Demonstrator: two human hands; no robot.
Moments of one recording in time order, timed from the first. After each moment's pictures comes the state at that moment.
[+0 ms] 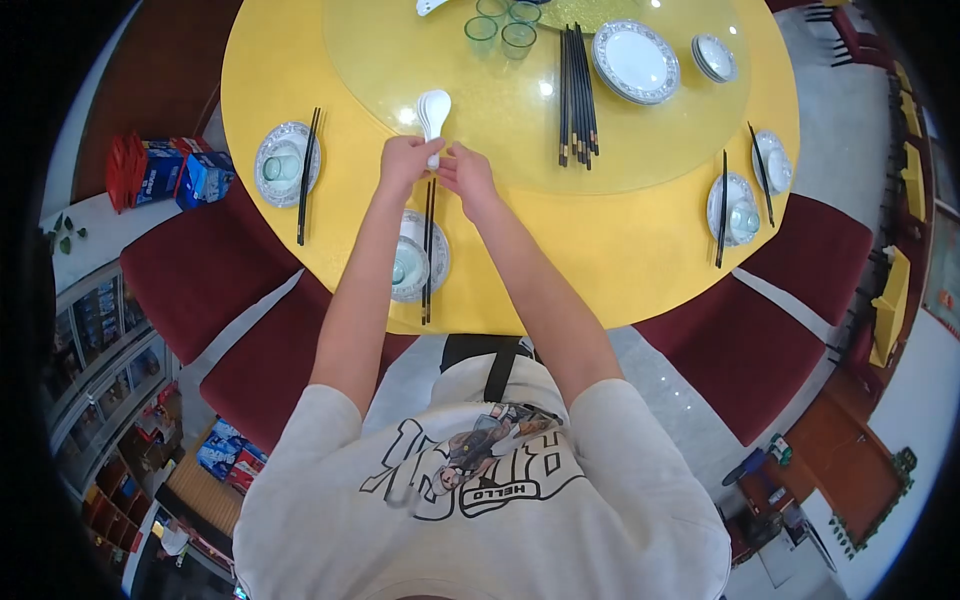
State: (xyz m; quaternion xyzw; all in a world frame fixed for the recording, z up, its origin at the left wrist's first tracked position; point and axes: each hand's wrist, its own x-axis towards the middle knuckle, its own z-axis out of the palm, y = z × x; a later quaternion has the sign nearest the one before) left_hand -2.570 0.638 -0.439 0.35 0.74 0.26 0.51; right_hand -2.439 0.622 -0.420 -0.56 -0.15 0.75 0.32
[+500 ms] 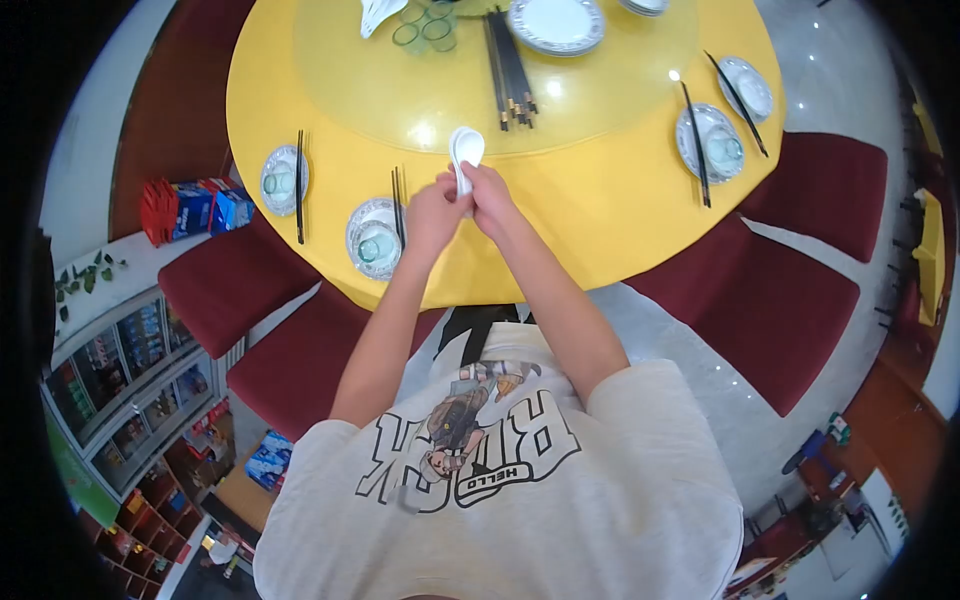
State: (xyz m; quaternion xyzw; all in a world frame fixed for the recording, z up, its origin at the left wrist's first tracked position) left_hand -2.430 0.518 -0.336 0.60 0.71 0.15 0.34; right_hand -2.324 0.540 -0.377 -0.40 -0.05 0.81 0.43
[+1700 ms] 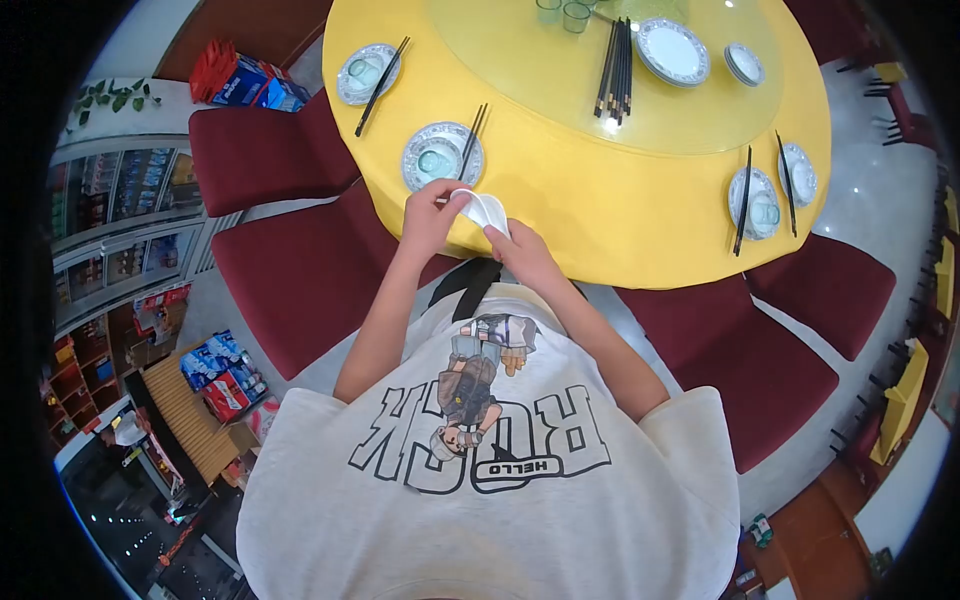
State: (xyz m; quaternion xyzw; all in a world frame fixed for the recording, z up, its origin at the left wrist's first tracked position) left_hand -2.496 0.375 -0.304 0.45 0.69 0.42 0.38; right_hand -2.314 0.393 -0.332 -0.47 -0.56 0.67 0.09
